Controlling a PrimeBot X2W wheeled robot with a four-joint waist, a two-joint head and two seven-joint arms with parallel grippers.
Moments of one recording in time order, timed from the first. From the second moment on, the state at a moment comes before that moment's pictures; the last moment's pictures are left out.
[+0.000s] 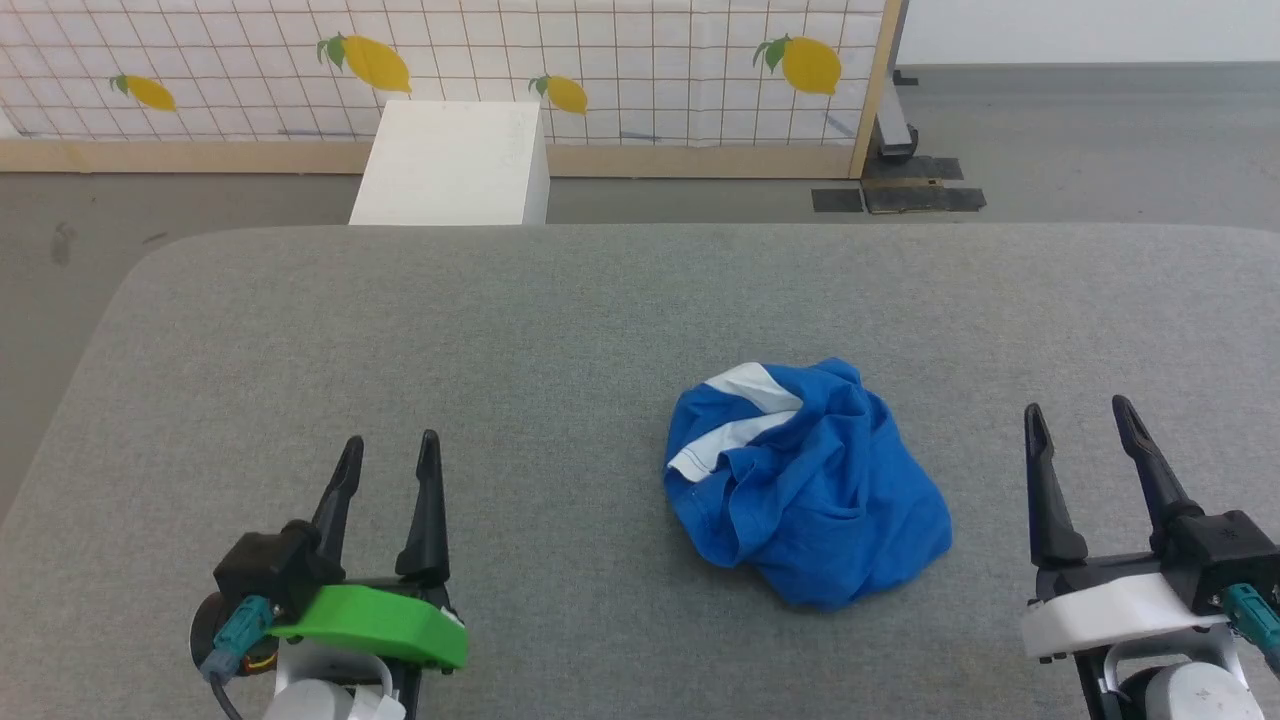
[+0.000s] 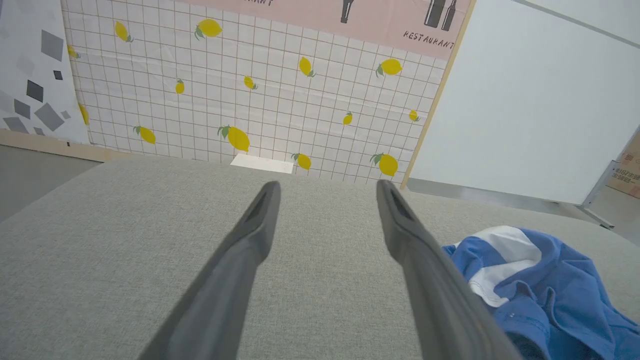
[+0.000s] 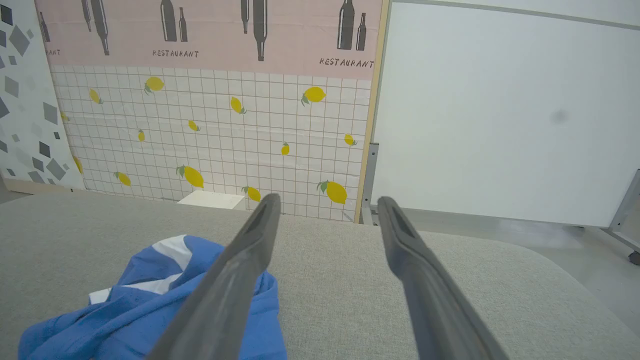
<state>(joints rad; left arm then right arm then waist) -0.05 0.06 -0.04 0.13 -0.27 -0.10 -0.26 -0.02 -0.05 -0.11 0.06 -0.02 0.12 -0.26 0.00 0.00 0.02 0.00</state>
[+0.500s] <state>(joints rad) -0.05 0.06 -0.03 0.13 -0.27 -0.11 -0.26 -0.02 -0.05 -0.10 0.06 -0.02 0.12 -0.26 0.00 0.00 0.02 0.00</state>
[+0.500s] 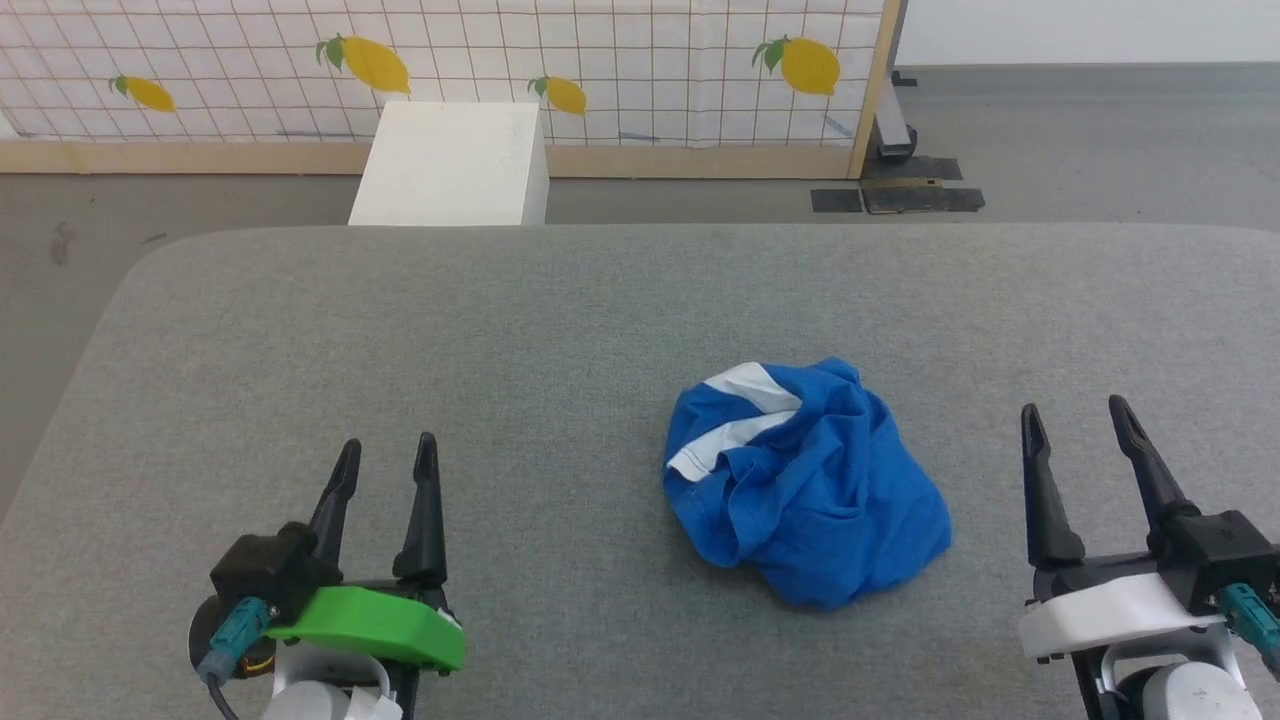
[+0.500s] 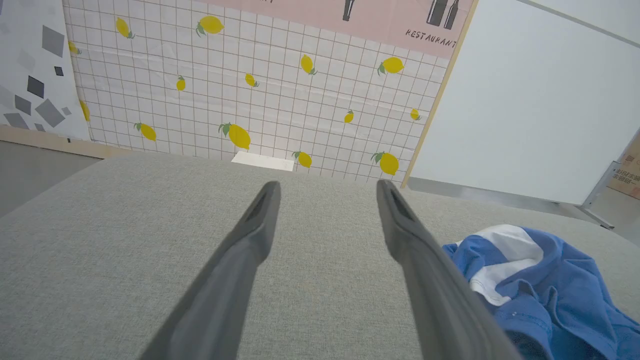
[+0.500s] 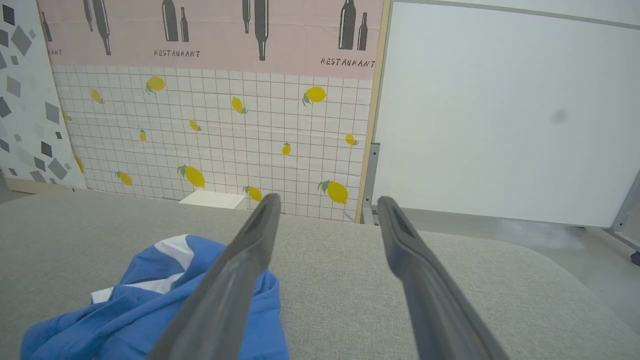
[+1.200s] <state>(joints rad) -0.34 0.05 -0.56 0.36 -0.38 -0.11 -0.09 -0.03 -0.05 -0.09 0.06 -0.01 0.12 -0.26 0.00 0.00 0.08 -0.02</state>
